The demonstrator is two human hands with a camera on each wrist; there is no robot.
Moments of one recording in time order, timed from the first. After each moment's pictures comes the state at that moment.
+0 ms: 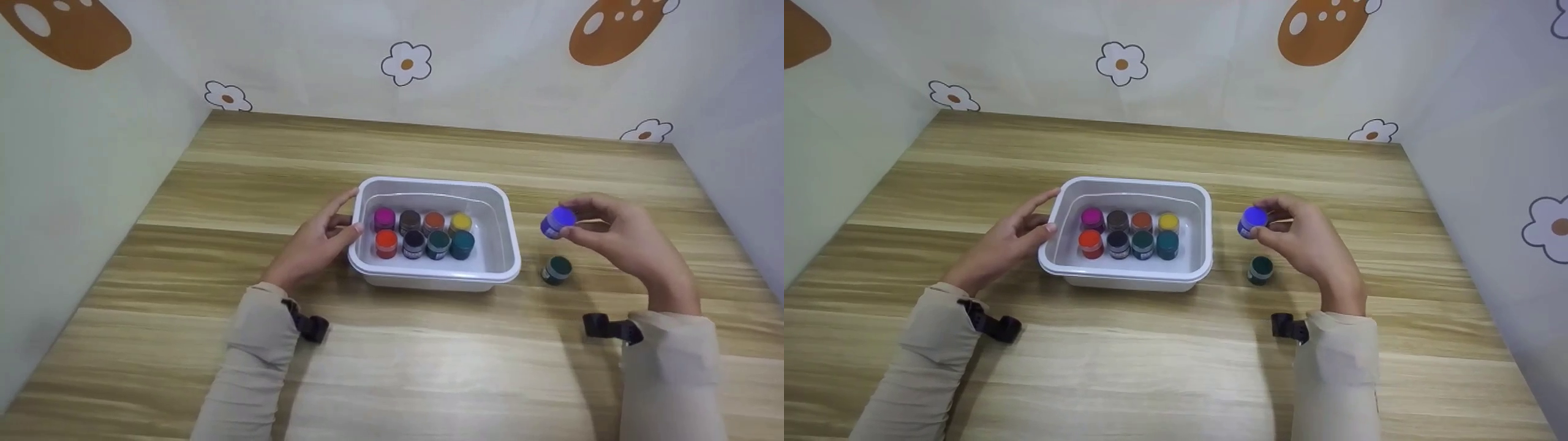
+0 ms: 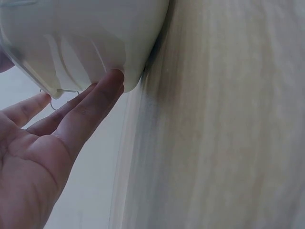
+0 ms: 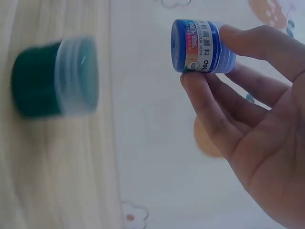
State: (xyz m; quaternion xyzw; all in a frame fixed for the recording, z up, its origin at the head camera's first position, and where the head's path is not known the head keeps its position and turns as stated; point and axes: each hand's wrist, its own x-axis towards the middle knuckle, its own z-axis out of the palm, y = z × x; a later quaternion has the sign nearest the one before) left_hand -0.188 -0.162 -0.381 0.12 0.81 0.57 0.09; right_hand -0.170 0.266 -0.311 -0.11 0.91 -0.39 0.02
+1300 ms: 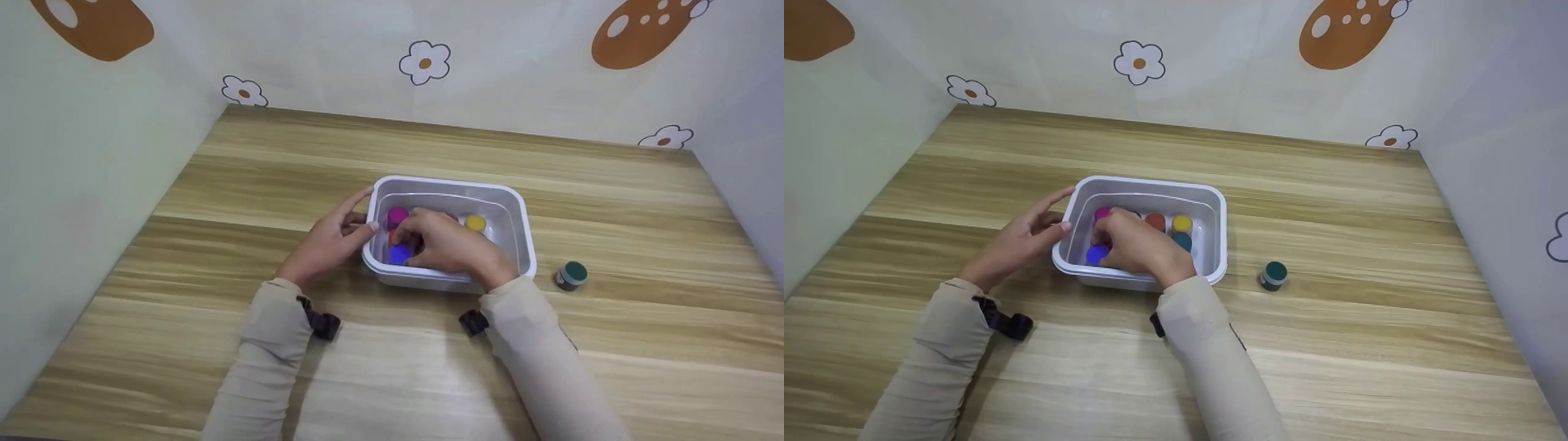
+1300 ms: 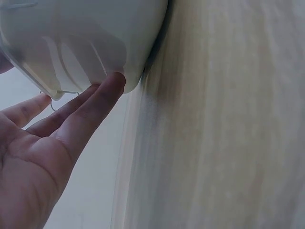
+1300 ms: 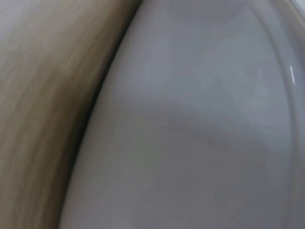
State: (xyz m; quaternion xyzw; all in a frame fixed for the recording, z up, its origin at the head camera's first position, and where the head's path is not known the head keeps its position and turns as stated) left_hand -0.187 -0.161 -0.380 0.13 0.81 0.56 0.08; right_hand -0.204 0.059 -0.343 -0.35 0.89 -0.26 0.13
